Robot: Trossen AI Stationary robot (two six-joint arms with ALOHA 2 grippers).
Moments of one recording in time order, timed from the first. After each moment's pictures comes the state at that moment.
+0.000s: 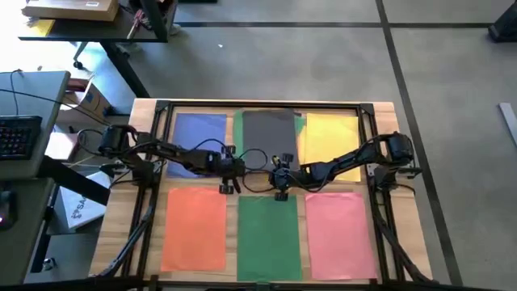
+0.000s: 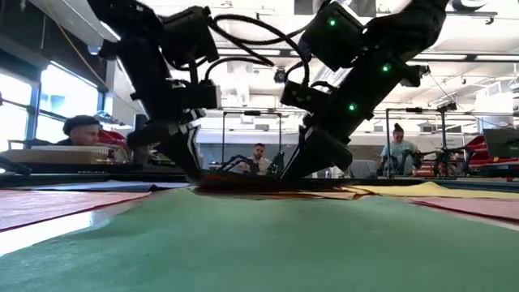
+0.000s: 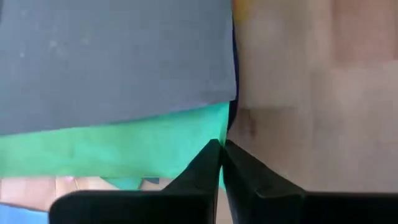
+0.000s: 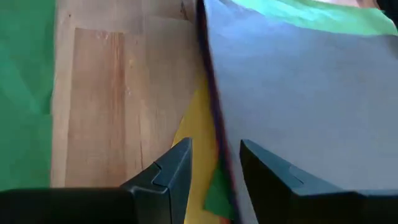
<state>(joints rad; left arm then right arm) -0.04 1.64 0.86 -0.36 -0.35 0.17 0.10 1.85 0.90 0.07 0.41 -0.05</state>
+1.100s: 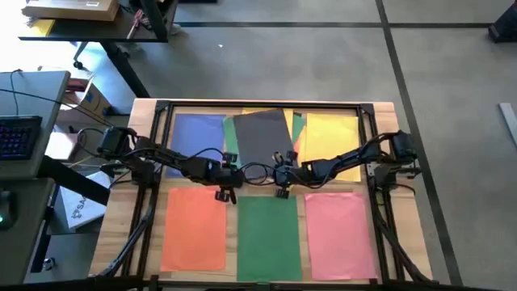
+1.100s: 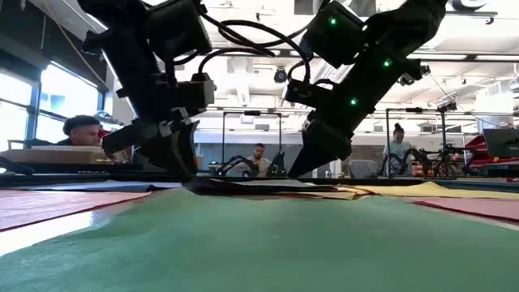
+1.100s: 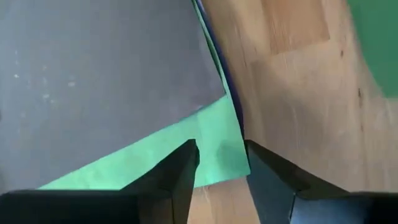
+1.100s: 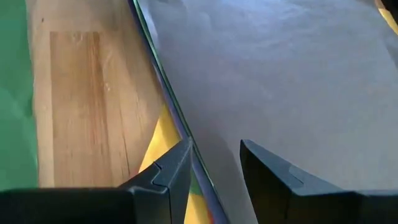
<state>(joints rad) -0.12 1.64 0.83 -0.35 -0.37 0.28 0.08 1.81 0.90 -0.01 0.41 0.06</state>
